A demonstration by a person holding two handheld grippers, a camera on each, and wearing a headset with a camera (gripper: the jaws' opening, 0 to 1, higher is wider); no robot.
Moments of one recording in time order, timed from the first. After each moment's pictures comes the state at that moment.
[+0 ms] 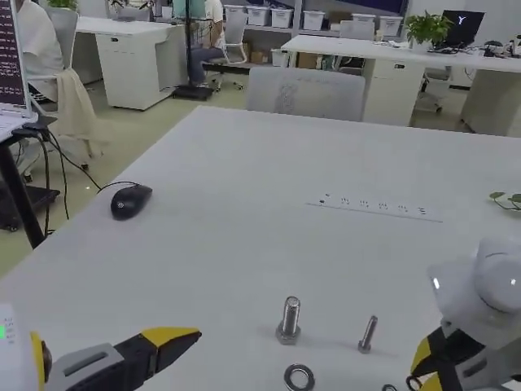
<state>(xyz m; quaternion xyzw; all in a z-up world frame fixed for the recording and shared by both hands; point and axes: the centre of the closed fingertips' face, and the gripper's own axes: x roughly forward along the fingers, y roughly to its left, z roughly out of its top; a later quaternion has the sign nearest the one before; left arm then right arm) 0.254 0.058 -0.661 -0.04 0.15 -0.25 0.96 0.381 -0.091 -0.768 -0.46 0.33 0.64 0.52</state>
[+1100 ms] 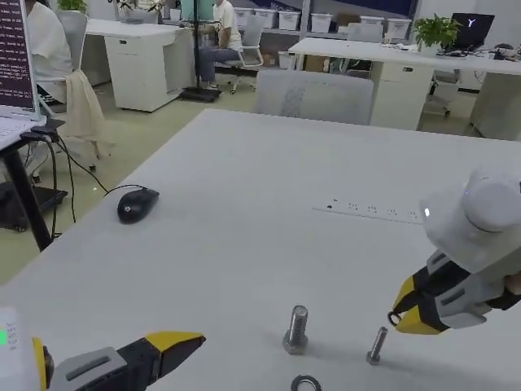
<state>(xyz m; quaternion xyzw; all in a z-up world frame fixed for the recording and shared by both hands) 0.258 0.063 -0.660 -0.04 0.15 -0.25 0.96 0.424 -0.045 -0.739 -0.44 0.31 0.64 0.55</state>
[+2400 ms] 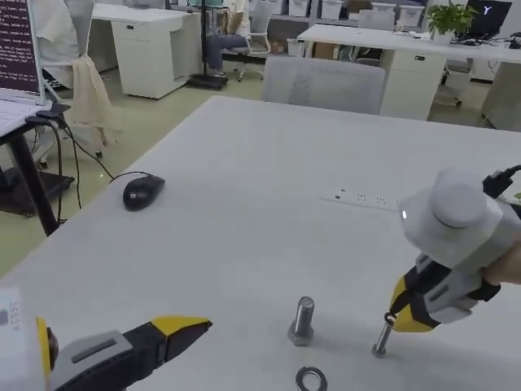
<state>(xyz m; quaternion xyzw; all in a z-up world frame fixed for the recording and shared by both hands) 0.263 0.064 -0.657 -0.04 0.15 -0.24 0.96 0.434 -0.041 -0.764 -0.47 0.34 0.64 0.50</state>
